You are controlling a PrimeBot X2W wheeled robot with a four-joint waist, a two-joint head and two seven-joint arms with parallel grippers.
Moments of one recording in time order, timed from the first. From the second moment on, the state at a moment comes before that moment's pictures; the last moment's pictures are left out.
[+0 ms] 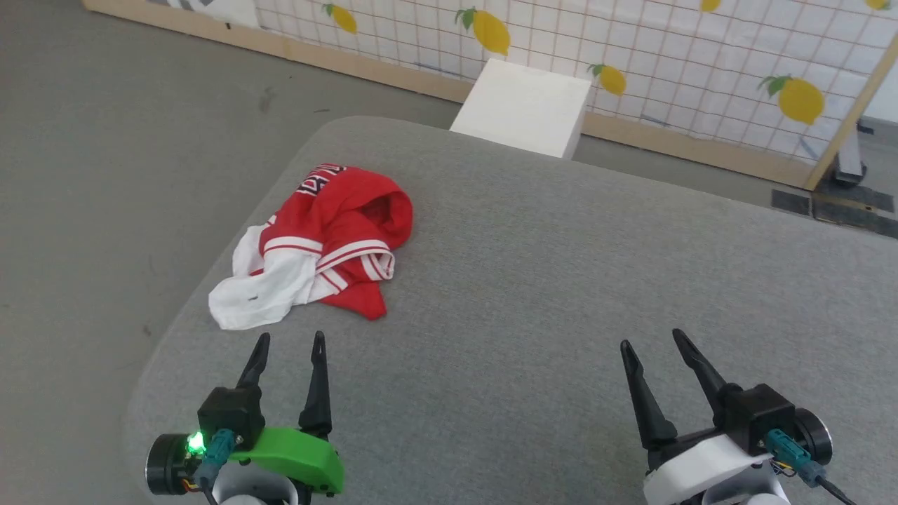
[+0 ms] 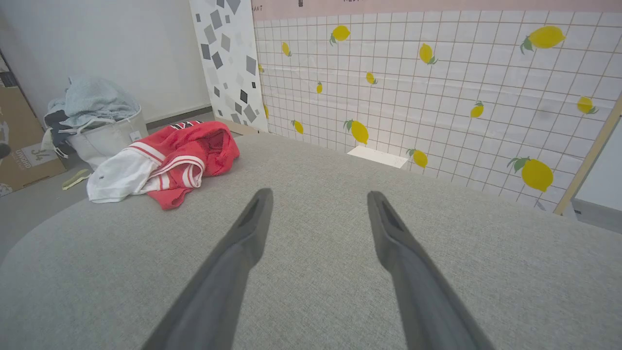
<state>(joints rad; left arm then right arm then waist) -0.02 0.05 -0.08 0.16 -0.12 0.00 -0.22 0.02 -0.05 0.10 0.16 0.07 0.13 -0.22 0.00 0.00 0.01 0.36</state>
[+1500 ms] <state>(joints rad) -0.25 0.15 -0.10 0.32 -0.18 -0.09 -0.17 -0.05 -0.05 0.10 0.16 0.05 0.13 -0.26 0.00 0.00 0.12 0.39</state>
